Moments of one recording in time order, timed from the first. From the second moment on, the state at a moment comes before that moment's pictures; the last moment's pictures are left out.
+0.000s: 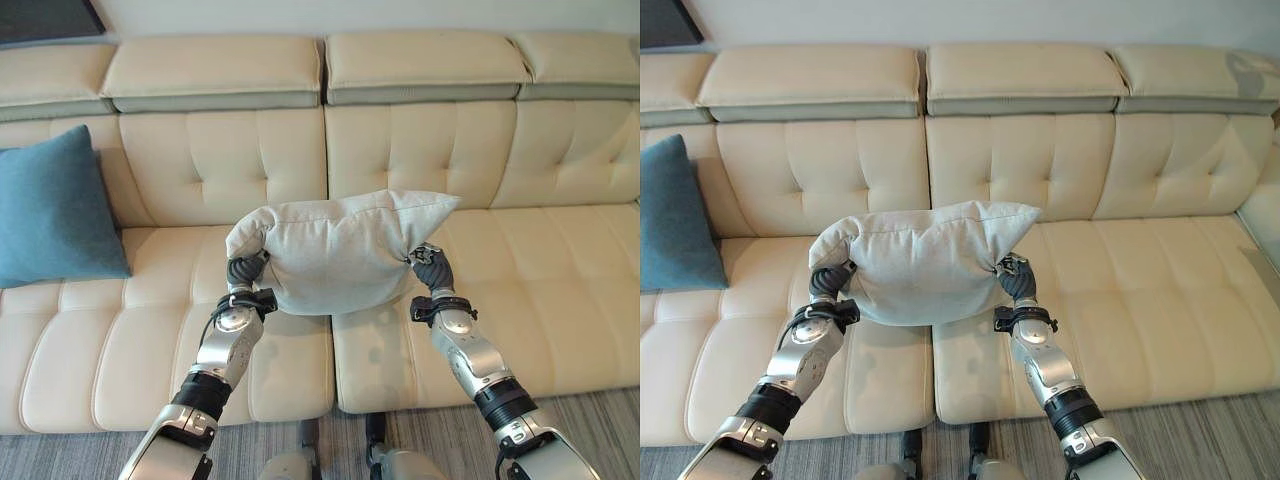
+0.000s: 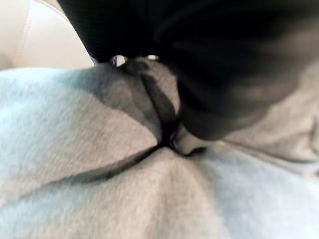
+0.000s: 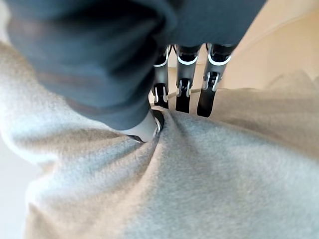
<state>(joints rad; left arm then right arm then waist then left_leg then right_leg) -0.39 0.33 -0.24 0.48 -0.54 -0.06 0.44 -0.38 -0.23 0.35 0.43 0.37 -0.04 -0.36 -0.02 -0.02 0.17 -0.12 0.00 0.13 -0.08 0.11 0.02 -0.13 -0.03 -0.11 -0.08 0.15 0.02</state>
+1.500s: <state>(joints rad) -0.51 0.56 0.02 0.51 -0.75 -0.16 0.42 -0.66 -0.40 0.27 0.40 0.26 -0.01 -0.36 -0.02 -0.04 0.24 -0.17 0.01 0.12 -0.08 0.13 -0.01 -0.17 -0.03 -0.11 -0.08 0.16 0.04</state>
